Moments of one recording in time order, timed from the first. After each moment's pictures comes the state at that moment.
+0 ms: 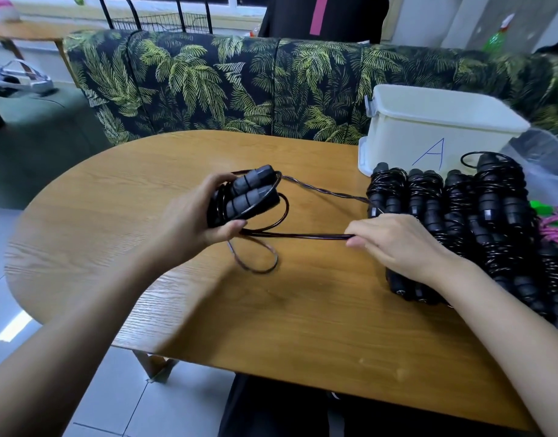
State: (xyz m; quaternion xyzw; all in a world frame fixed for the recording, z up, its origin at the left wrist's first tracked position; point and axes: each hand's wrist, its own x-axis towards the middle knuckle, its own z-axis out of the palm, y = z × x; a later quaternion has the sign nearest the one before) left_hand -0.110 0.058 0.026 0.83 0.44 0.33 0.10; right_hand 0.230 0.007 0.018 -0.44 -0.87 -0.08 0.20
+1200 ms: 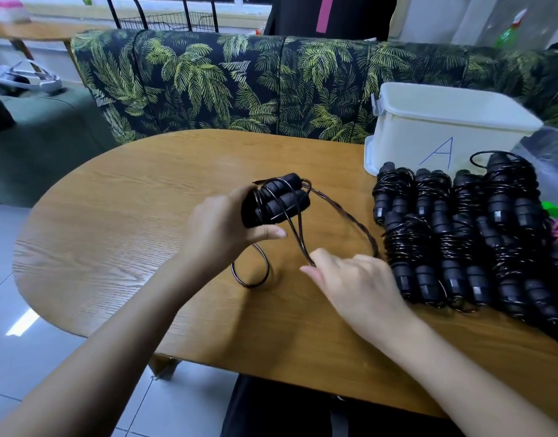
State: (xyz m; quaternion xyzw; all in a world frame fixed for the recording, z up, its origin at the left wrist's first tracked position) left_hand -0.063 0.039 0.037 0.78 0.53 0.31 0.11; right_hand 0.145 -0.042 -0.007 -0.48 -0.81 -0.22 0.27
